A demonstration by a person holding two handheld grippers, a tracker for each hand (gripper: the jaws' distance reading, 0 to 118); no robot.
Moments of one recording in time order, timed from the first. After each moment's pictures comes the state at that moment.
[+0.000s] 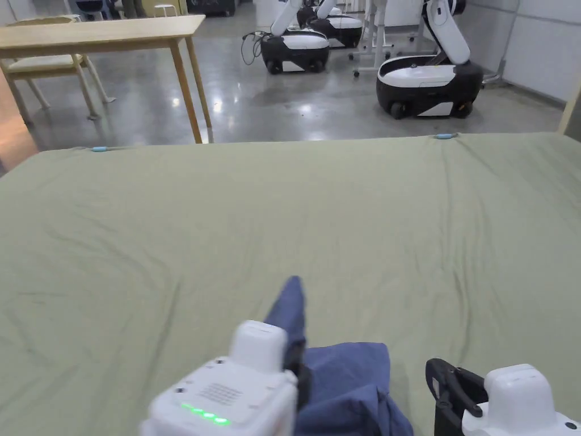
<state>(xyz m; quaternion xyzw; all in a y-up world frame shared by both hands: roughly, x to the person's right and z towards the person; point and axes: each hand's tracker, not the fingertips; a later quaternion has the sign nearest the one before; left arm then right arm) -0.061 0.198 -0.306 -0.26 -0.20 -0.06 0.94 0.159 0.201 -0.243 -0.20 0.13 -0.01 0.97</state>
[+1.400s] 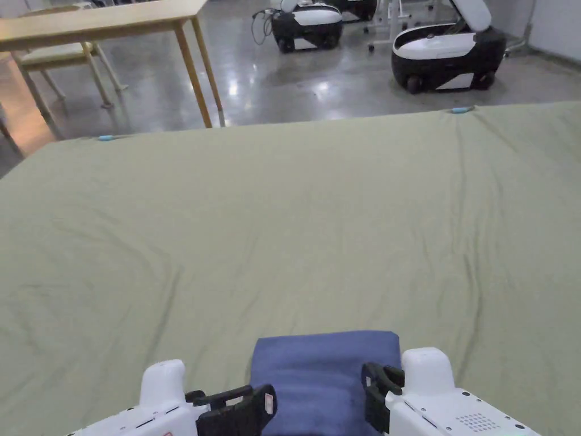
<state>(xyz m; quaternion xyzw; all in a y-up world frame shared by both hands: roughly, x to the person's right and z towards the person) -0.194 0.161 -0.296 -0.37 -0.16 0.21 0.89 0.130 0.120 -0.325 -0.31 0.20 -0.10 0.92</state>
